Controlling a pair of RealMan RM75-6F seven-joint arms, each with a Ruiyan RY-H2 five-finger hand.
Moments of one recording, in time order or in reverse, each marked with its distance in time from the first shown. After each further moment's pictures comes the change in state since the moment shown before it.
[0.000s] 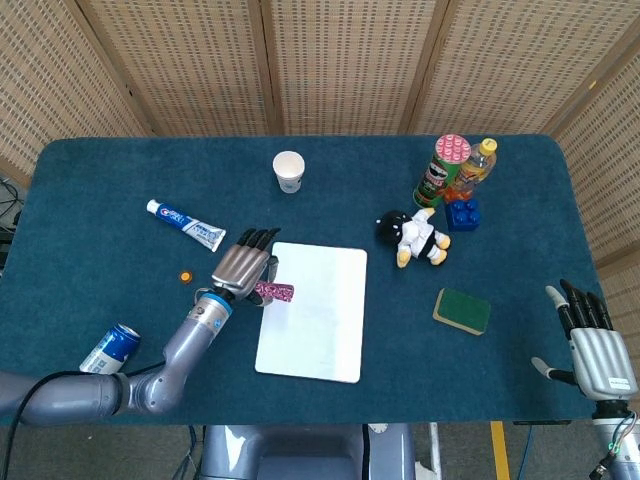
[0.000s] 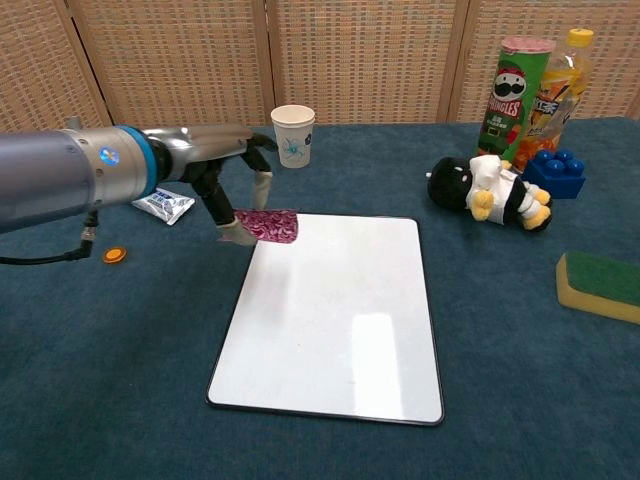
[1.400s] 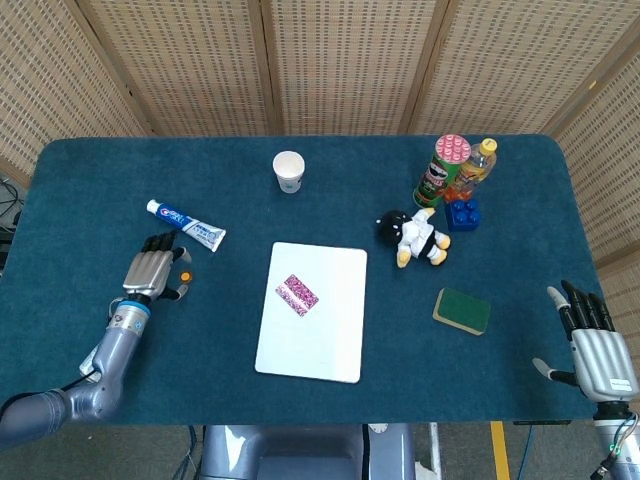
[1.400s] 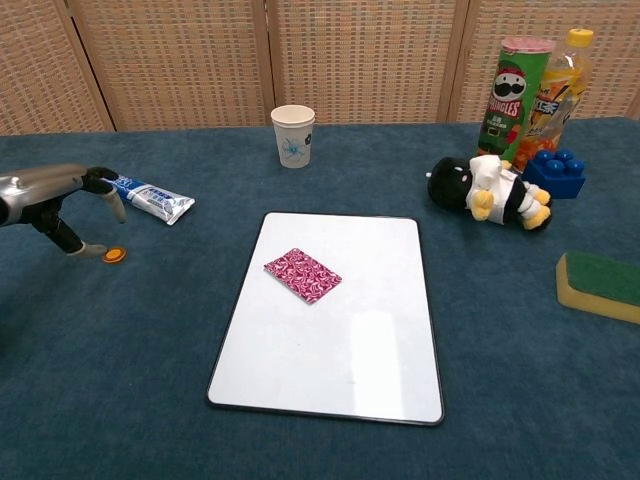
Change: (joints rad) left arm 0.253 0.059 0.164 0.253 0.165 0.043 -0.349; right arm -0.004 0.003 -0.002 -0.004 0.000 0.003 -0.007
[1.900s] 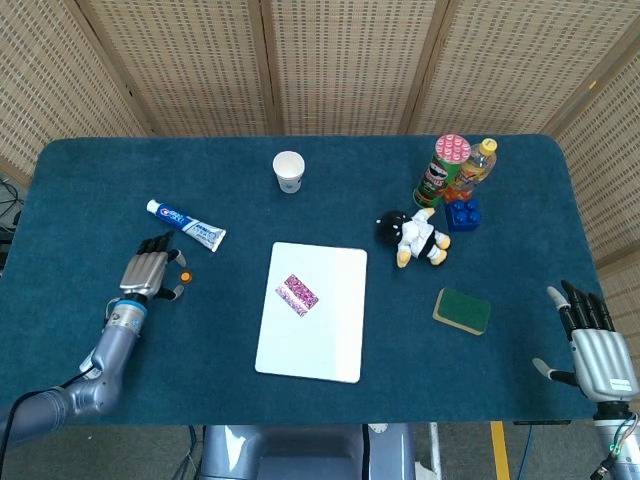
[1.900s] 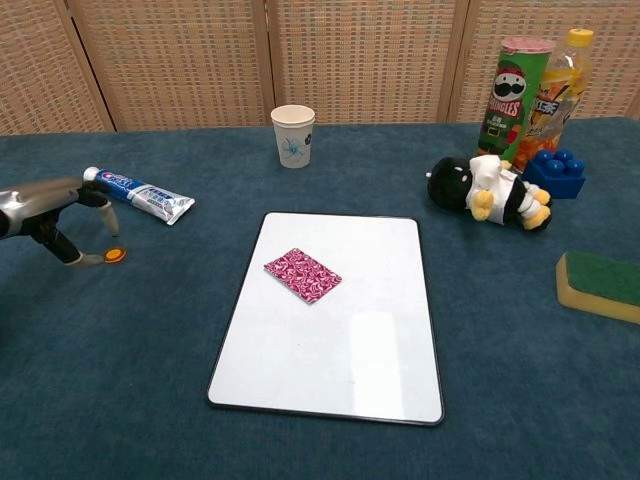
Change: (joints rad) left arm 0.029 -0.059 -0.034 0.138 0.030 -0.083 -0.054; right arm 0.000 0.000 0.000 0.000 -0.001 0.001 0.000
